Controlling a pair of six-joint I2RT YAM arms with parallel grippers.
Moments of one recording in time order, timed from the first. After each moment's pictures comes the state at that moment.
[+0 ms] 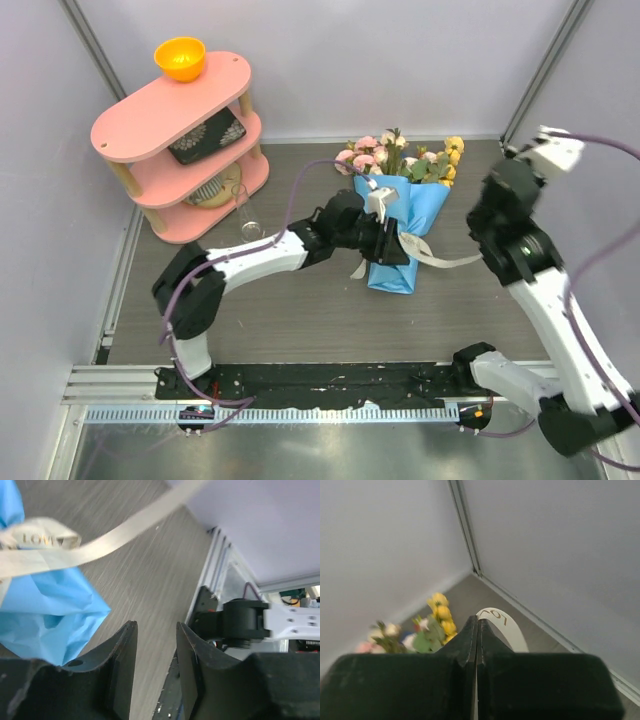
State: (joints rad) left arm -0.91 1.86 1.33 0.07 0.48 -0.57; right arm 0.37 0.92 1.25 -0.20 1.10 0.17
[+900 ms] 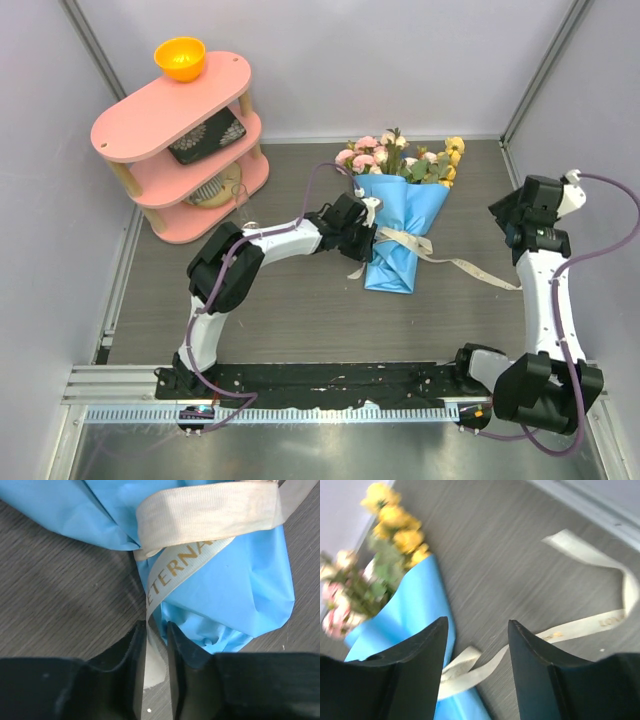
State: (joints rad) left arm -0.81 2.08 1.46 -0.21 0.23 -0.34; right arm -0.30 1.11 1.00 -0.53 0.23 0.71
